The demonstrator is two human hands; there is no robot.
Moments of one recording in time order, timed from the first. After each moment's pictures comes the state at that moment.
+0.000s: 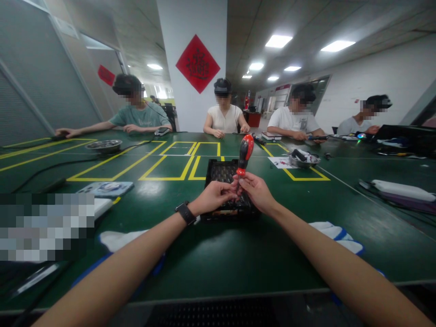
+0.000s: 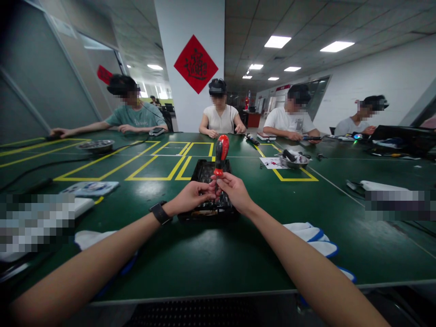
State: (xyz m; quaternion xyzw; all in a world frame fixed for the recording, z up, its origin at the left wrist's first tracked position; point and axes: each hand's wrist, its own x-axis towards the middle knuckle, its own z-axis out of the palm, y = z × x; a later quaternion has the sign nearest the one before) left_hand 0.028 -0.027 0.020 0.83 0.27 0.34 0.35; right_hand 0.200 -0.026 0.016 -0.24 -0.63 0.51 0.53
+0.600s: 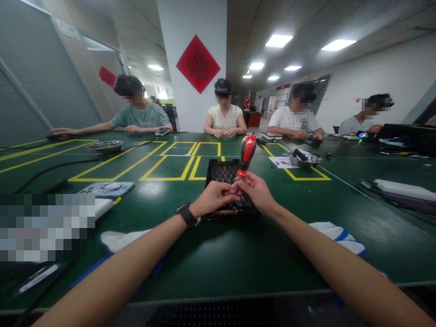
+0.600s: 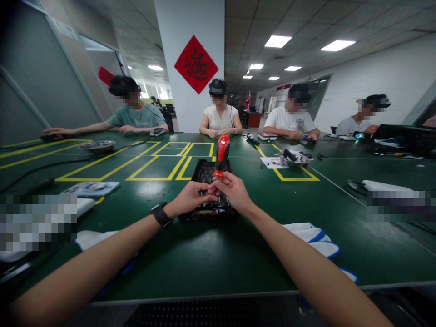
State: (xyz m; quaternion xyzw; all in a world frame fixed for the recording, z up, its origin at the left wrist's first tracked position) left_hand 0.029 -0.030 0.019 0.84 0.31 0.36 0.28; right_hand 0.197 -0.031 0.019 -0.25 -0.64 0.50 0.53
